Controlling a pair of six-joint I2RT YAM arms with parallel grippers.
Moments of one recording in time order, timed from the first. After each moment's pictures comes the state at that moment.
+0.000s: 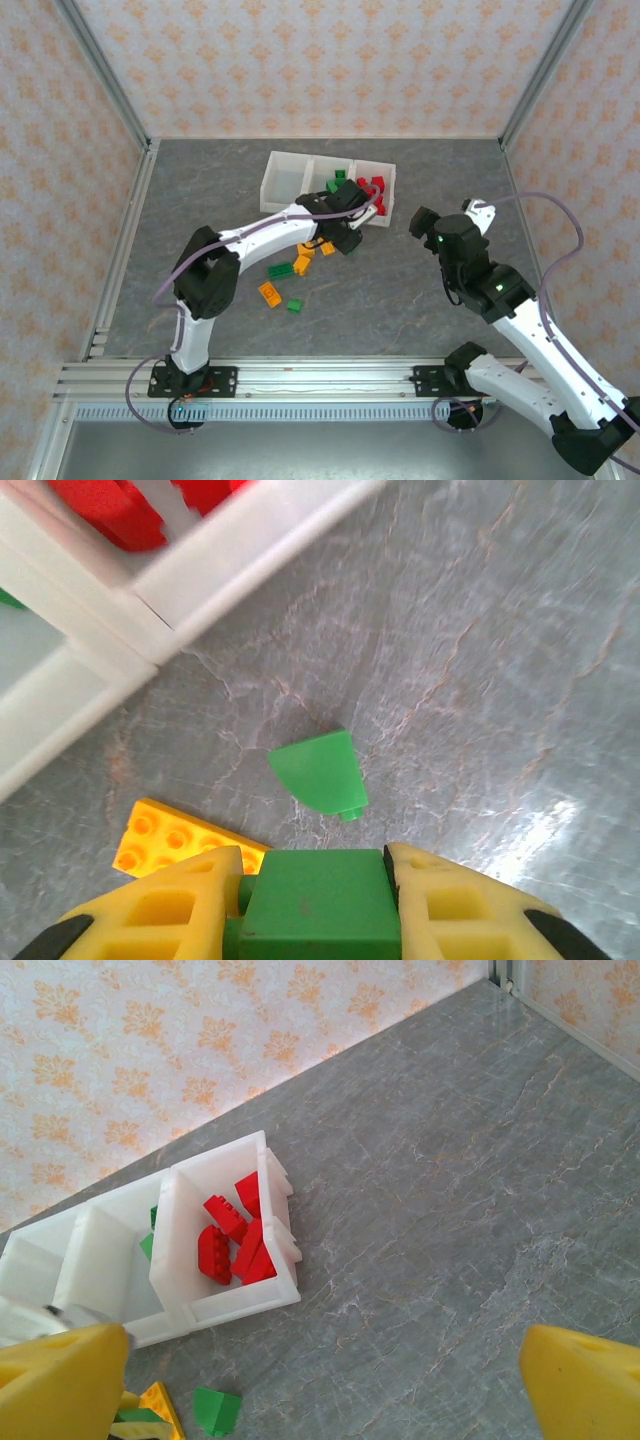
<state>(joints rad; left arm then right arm) -0.75 1.98 1.64 -0.73 -0.04 0.00 0.56 0.80 0.91 -0.70 0.58 0.76</state>
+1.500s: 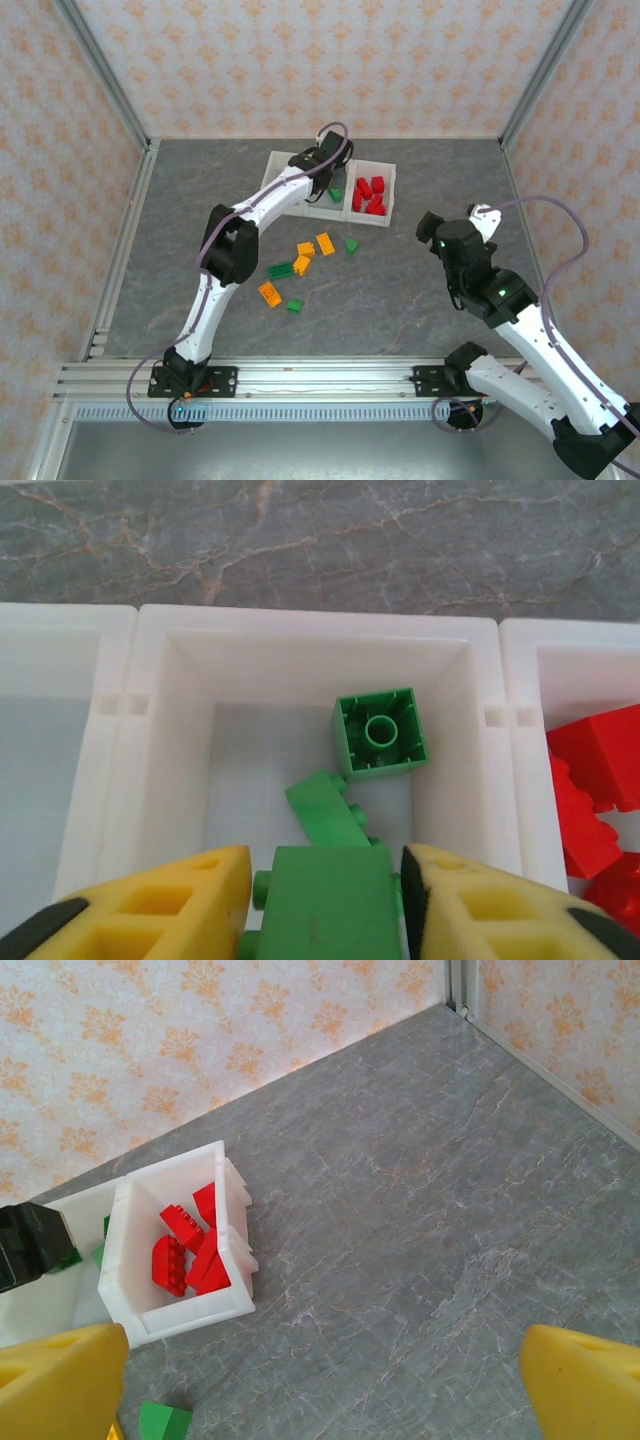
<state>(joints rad) -0.53 2.36 2.16 -0.67 -0.29 -0.42 0.56 0.76 0.89 -0.73 0.65 0.73</state>
